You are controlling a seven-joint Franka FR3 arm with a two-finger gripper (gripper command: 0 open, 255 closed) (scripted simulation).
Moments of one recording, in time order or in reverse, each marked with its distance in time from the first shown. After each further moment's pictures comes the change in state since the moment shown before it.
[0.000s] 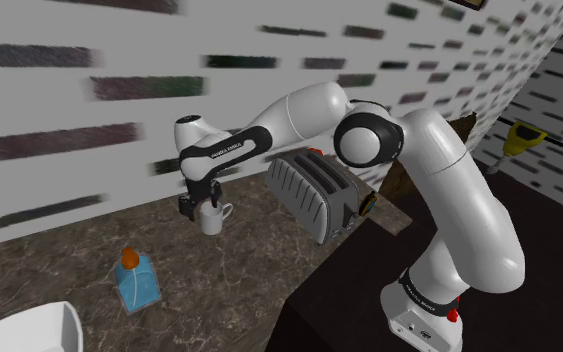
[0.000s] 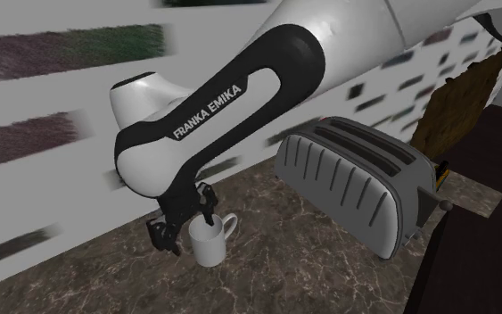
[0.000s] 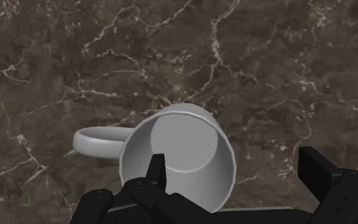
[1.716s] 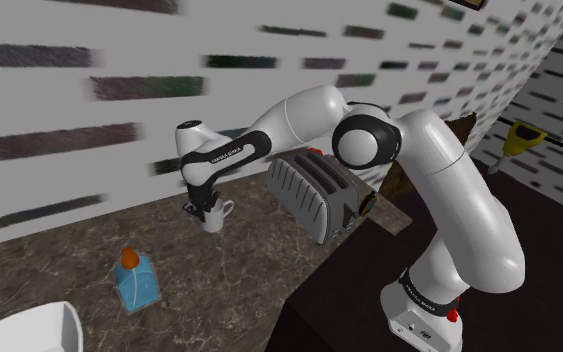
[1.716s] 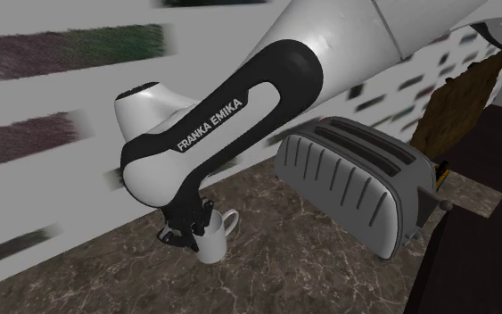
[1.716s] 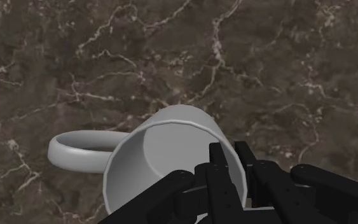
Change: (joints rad) arm 0.001 0.015 -0.002 -0.013 -0.002 0.028 0.001
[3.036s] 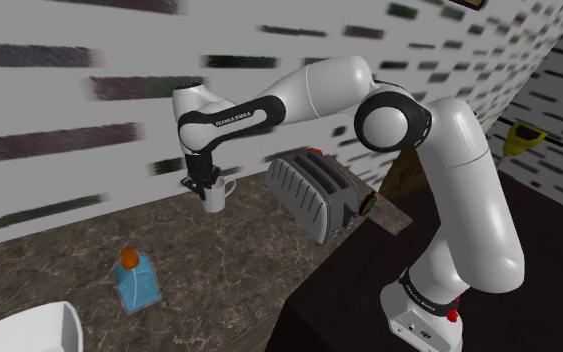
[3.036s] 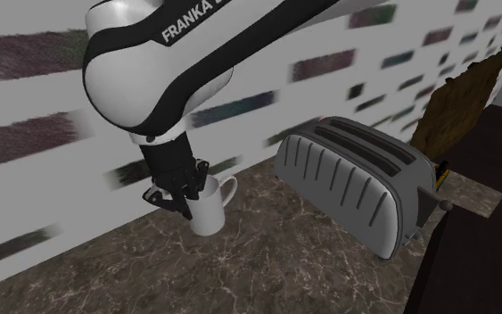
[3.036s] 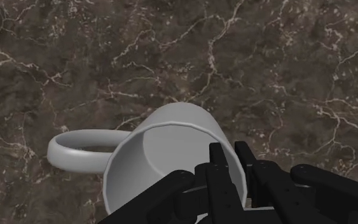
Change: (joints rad) arm -0.012 -0.174 0.015 -0.021 0.017 -0.153 -0.004
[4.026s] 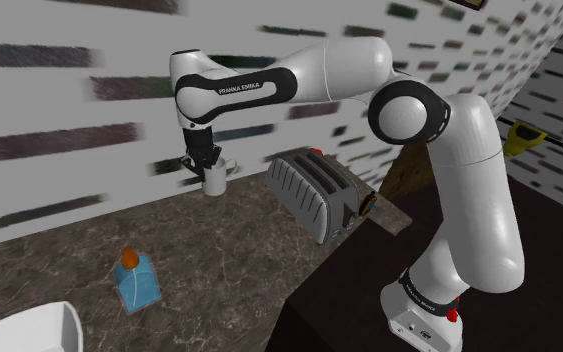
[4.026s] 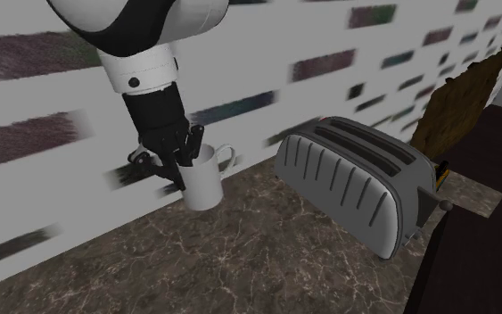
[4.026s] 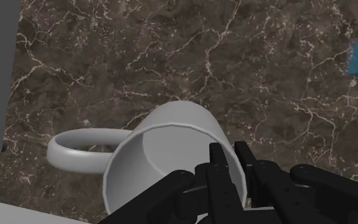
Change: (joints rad) arm -0.002 -0.088 0.009 0.059 0.011 -0.146 -0.002
